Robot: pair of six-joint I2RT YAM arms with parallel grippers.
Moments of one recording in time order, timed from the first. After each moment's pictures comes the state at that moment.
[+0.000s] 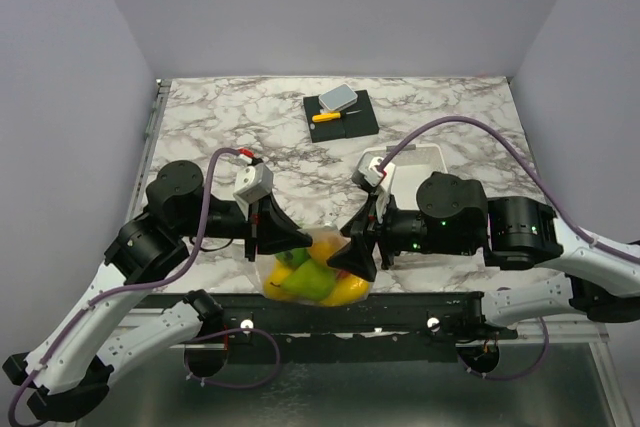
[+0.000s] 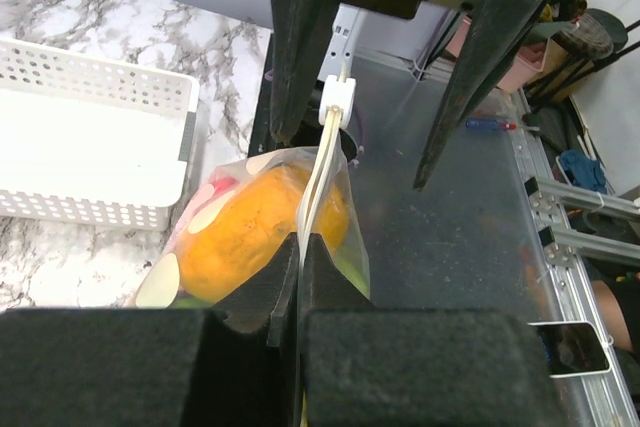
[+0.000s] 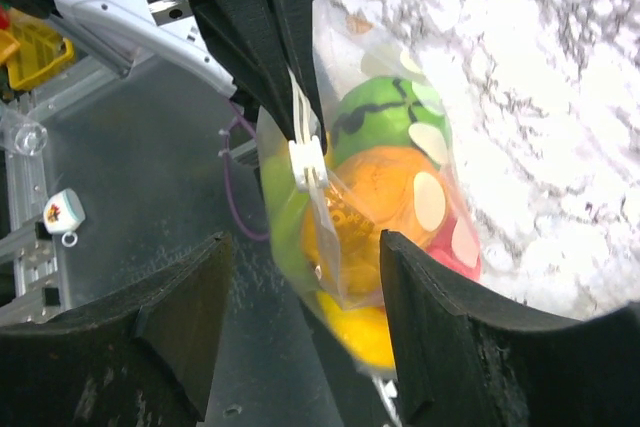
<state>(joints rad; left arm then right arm) -0.74 0.74 1.11 -0.52 0.86 -0.20 1.42 1.15 1.60 -0.84 0.10 0.32</state>
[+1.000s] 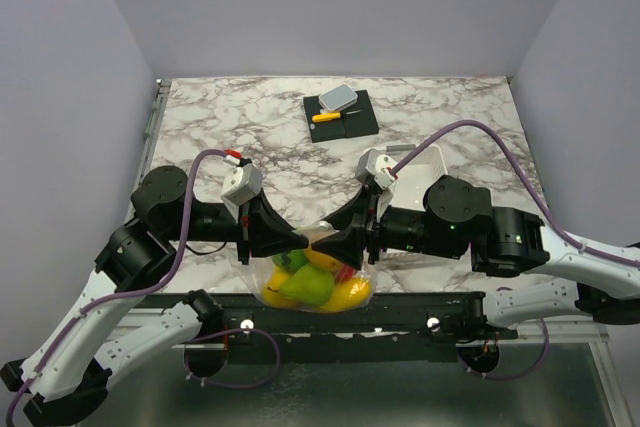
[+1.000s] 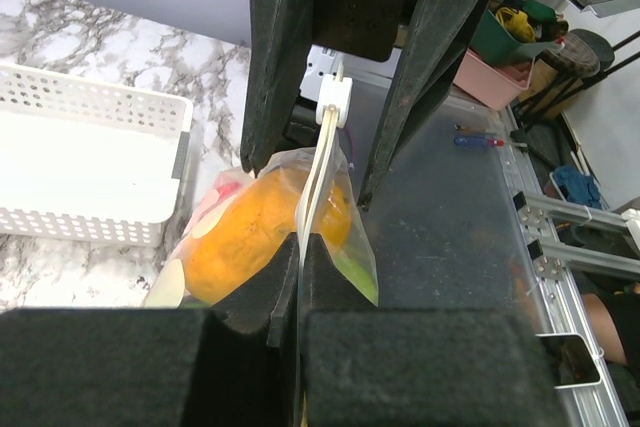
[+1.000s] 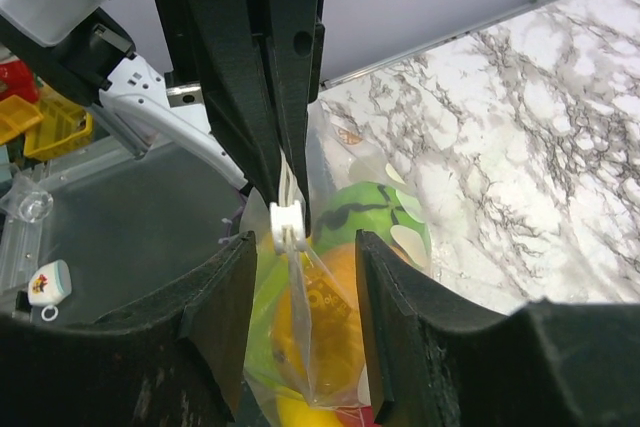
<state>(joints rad) -0.74 0.71 1.13 -0.49 0.85 -0.25 1.42 1.08 1.40 -0.44 0.11 0.21</state>
